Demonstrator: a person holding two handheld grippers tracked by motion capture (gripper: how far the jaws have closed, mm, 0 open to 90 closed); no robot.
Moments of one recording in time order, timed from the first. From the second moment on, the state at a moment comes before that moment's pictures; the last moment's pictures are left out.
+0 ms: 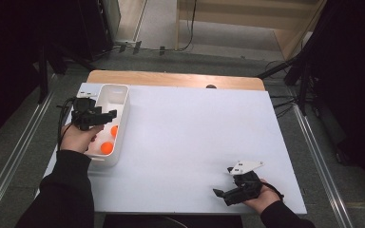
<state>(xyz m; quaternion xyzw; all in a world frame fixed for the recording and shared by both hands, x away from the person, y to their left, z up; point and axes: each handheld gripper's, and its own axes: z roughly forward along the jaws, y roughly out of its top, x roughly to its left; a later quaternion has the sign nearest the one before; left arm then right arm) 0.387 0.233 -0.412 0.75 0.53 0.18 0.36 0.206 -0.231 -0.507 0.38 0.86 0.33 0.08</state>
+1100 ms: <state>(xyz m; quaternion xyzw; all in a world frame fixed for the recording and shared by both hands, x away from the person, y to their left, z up) 0.372 0.203 -0.385 0.78 0.47 0.10 0.41 0.206 -0.231 -0.507 0.38 0.86 0.33 0.08</state>
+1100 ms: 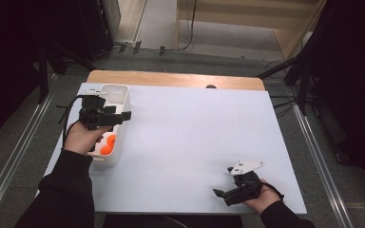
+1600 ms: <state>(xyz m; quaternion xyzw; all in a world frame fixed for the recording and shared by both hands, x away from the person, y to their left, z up) 0.365 0.186 -0.384 0.80 0.43 0.08 0.42 0.205 -0.232 -0.507 0.38 0.86 0.33 0.08</state>
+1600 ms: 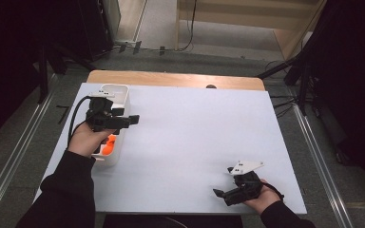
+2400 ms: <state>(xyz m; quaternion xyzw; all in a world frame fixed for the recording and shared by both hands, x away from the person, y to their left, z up) 0.352 0.170 -0.392 0.81 0.39 0.06 0.43 0.205 -0.232 -0.507 0.38 0.86 0.34 0.08</state>
